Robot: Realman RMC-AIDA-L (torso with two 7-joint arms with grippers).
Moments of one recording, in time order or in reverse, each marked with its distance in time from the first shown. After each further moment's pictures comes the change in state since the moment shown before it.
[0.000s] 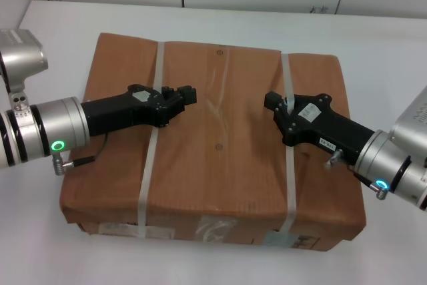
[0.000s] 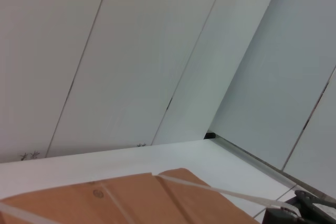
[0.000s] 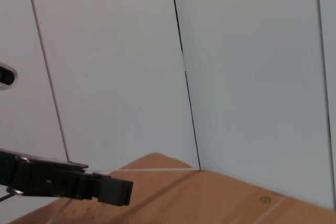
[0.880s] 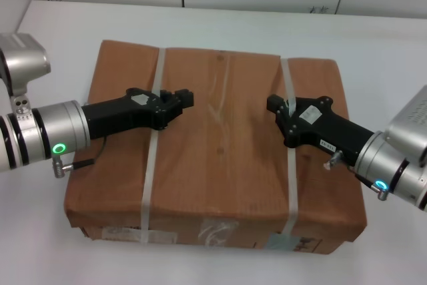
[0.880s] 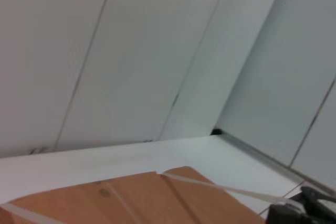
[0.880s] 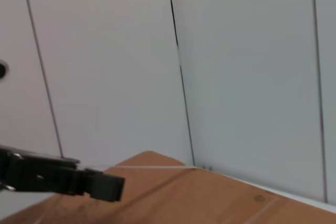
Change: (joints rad) left arm 0.003 -0.005 0.001 -0.006 0.004 -0.035 0.008; right arm 0.002 0.000 0.000 0.002 0.000 0.043 -0.009
